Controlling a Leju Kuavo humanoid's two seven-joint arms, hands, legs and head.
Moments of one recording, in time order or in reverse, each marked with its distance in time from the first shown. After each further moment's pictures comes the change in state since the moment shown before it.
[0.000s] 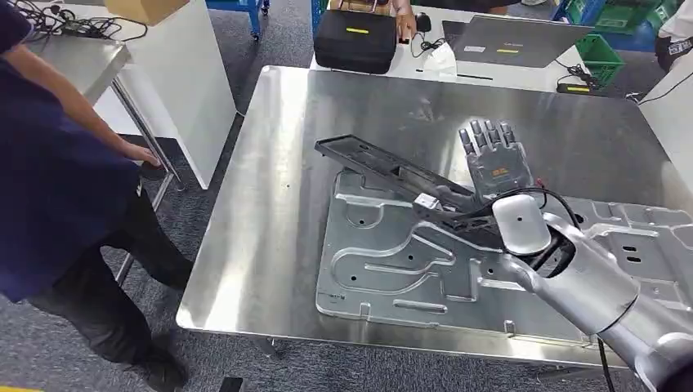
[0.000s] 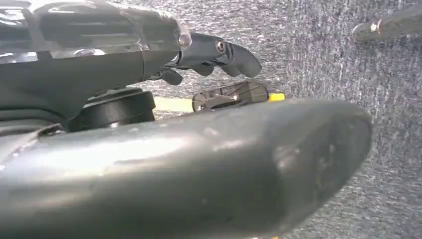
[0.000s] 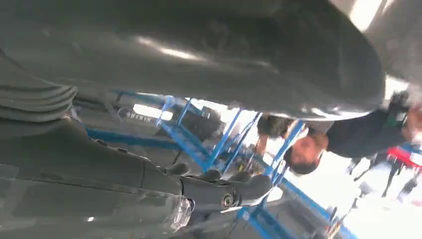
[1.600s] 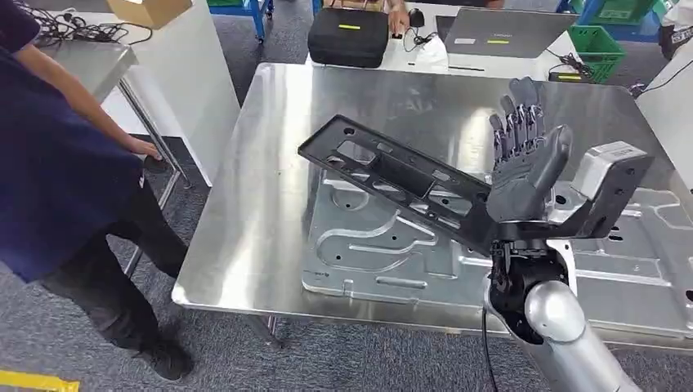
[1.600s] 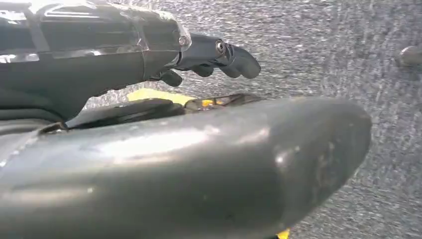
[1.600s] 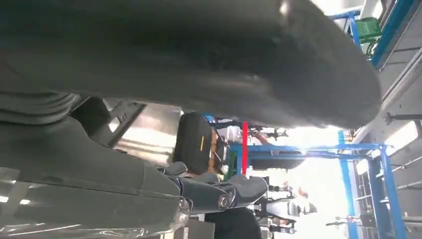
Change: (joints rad) left arm 0.054 0.015 0.001 0.006 0.073 0.045 -0.057; right arm 0.335 0.302 -0.353 -0.503 -1.353 -1.007 -0.558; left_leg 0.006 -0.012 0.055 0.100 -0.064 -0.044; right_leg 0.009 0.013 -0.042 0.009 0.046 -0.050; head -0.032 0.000
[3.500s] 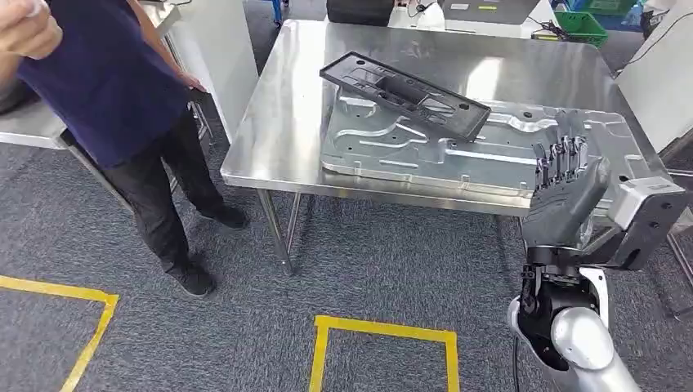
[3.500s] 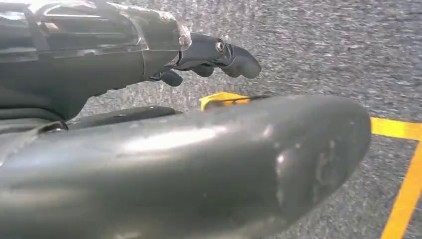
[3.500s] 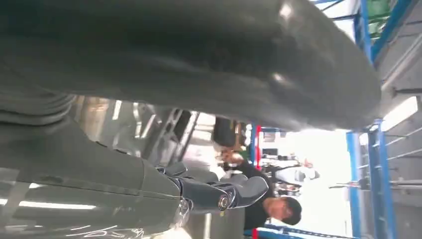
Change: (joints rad) left arm 0.000 0.003 0.001 0.000 0.008 0.003 -0.008; right arm 0.185 -0.012 -0.142 -0.027 0.034 0.000 -0.025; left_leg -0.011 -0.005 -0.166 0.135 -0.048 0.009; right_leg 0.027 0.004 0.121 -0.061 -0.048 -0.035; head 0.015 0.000
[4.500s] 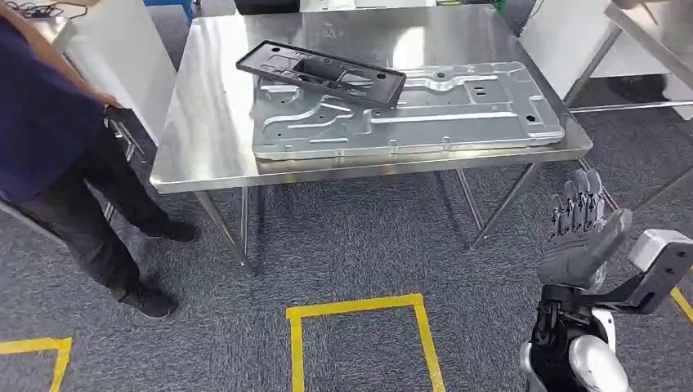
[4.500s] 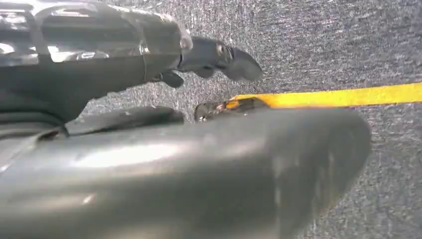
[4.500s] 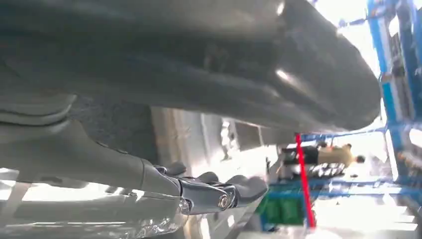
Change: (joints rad) left arm 0.004 0.001 -0.001 0.000 -0.008 0.018 0.034; right arm 0.239 0.039 -0.131 0.060 -0.263 0.000 -0.248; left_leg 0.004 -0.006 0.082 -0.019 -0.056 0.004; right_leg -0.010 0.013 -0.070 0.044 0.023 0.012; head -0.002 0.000
